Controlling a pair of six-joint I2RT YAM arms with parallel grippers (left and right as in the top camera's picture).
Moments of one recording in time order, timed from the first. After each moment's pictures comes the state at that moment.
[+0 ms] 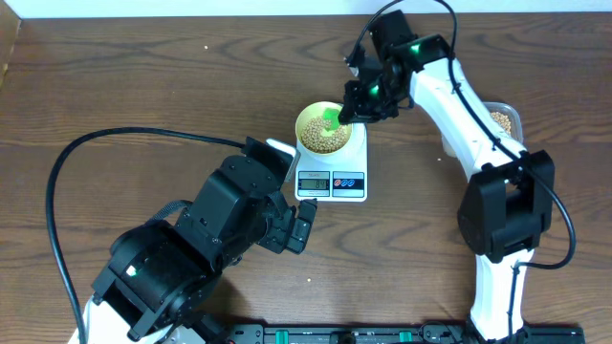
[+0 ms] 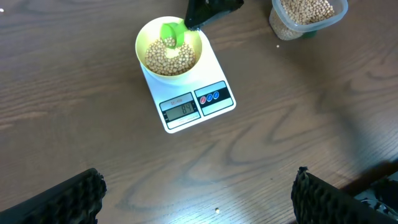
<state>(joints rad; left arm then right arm) -0.73 1.04 1.38 -1.18 -0.09 -0.27 0.35 2.15 1.93 -1.08 -0.55 0.23</state>
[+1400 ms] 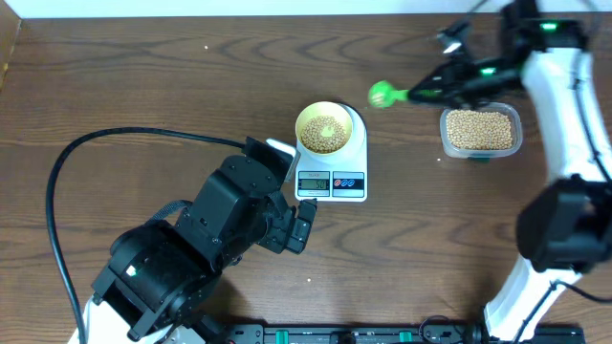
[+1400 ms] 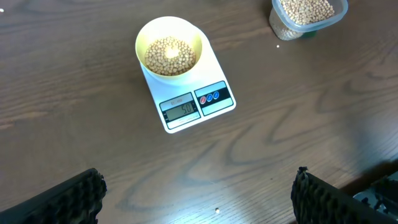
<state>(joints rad) -0.73 1.04 1.38 -1.18 -0.09 -0.27 -0.07 1.98 1.93 -1.42 -0.99 -0.10</state>
